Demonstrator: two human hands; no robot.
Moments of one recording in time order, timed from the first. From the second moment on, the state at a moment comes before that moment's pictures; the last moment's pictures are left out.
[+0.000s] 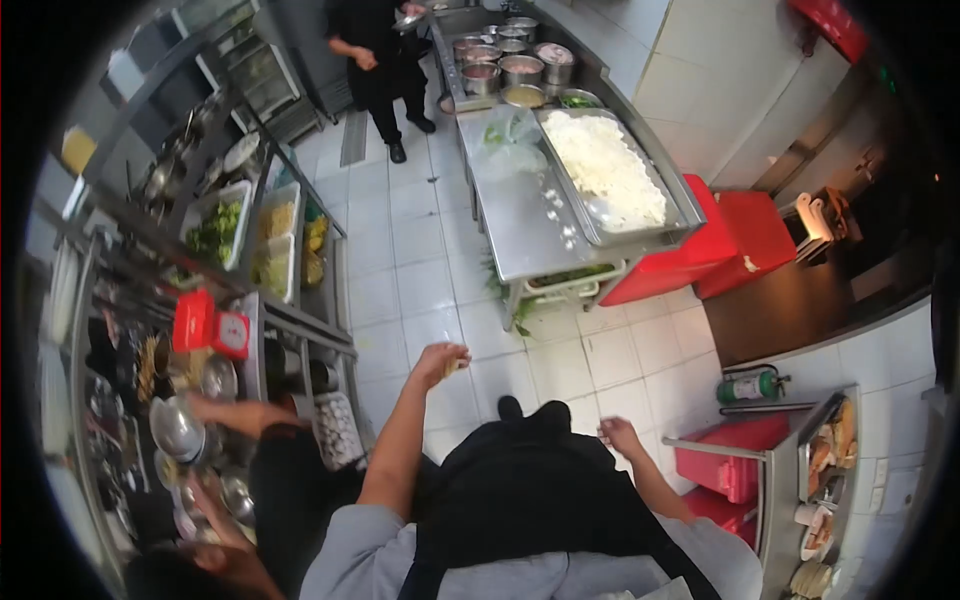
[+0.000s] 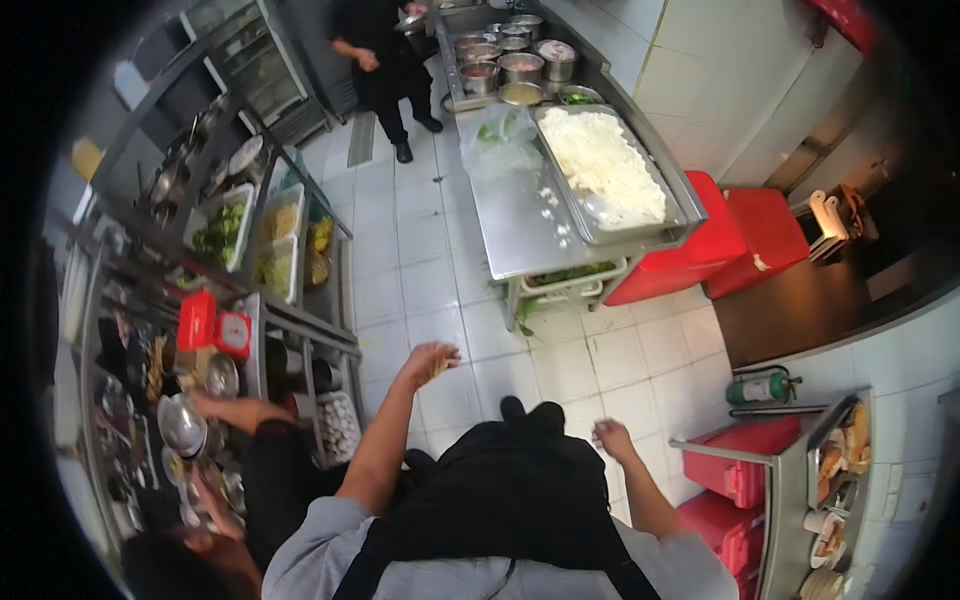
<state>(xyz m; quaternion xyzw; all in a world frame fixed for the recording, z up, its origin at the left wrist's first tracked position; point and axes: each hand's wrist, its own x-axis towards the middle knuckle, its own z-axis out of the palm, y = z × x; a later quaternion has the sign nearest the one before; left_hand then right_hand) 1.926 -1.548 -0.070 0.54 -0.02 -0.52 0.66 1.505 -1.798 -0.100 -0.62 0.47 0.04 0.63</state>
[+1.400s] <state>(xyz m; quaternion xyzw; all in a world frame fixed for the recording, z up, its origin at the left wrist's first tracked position) 2.614 -1.909 -0.146 0.77 -0.33 -0.55 0.02 2.365 -2.028 0.226 -0.81 0.17 -0.11 0.55</state>
